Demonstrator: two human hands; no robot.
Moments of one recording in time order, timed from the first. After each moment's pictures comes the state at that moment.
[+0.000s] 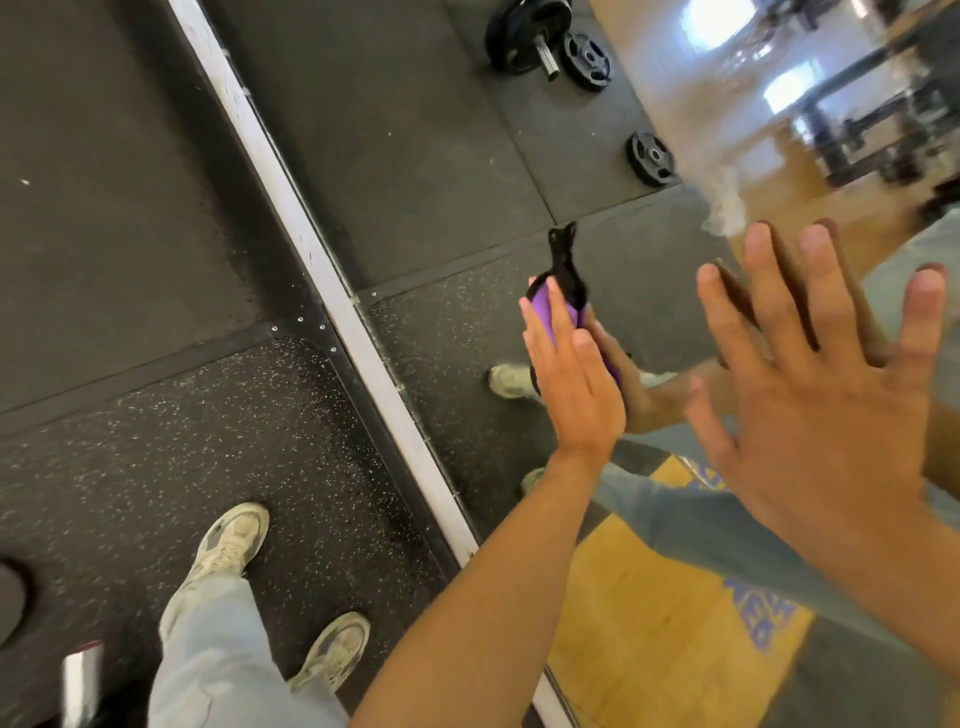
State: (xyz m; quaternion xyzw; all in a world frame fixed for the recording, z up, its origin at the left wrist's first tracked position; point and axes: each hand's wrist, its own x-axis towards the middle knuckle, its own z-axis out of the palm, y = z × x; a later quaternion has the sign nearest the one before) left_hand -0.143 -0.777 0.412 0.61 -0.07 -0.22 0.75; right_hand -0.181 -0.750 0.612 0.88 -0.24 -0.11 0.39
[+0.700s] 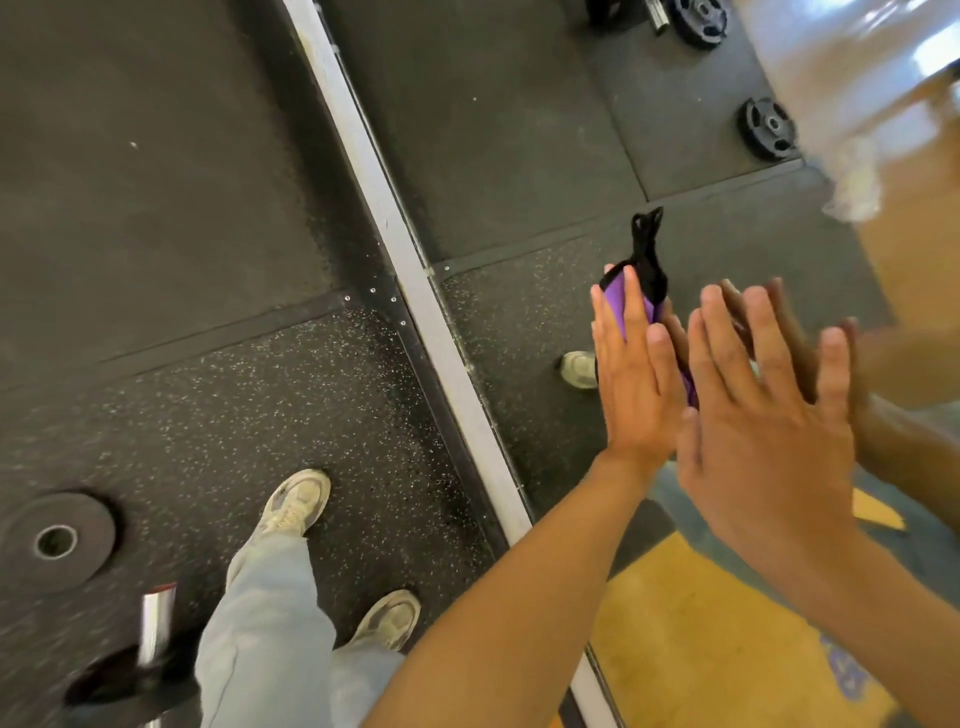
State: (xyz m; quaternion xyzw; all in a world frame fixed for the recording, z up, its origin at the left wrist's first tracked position) left_hand -0.127 -0.765 0.338 0.61 -0.11 -0.28 0.73; right_hand -0.168 -0.747 0.464 0.93 -0.21 -0.09 0.28
